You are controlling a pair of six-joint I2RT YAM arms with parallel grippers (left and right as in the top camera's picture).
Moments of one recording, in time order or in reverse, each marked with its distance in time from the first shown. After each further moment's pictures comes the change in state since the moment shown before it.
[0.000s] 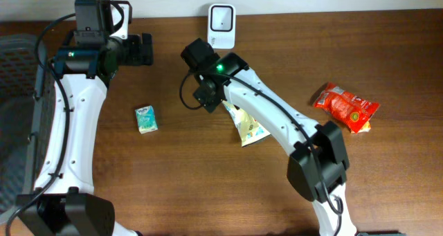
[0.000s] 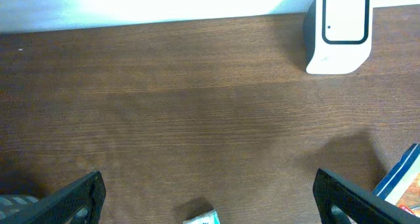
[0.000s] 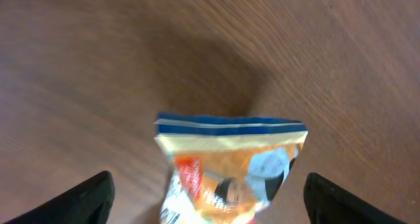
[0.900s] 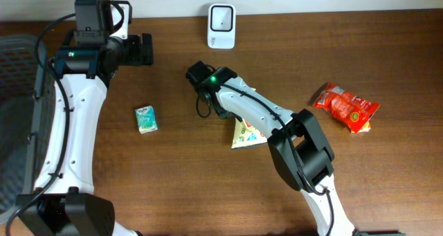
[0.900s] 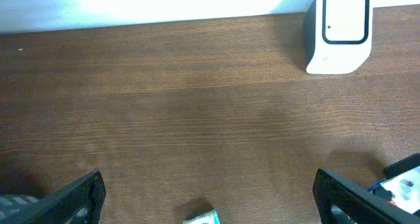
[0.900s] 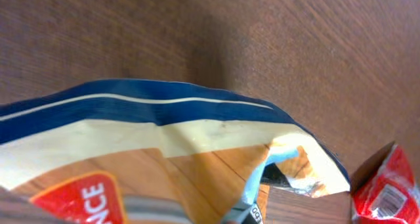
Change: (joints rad) left arm 0.000 0.000 0.000 0.000 0.000 0.000; right arm -0.003 0.116 -0.113 -0.025 0.192 0.230
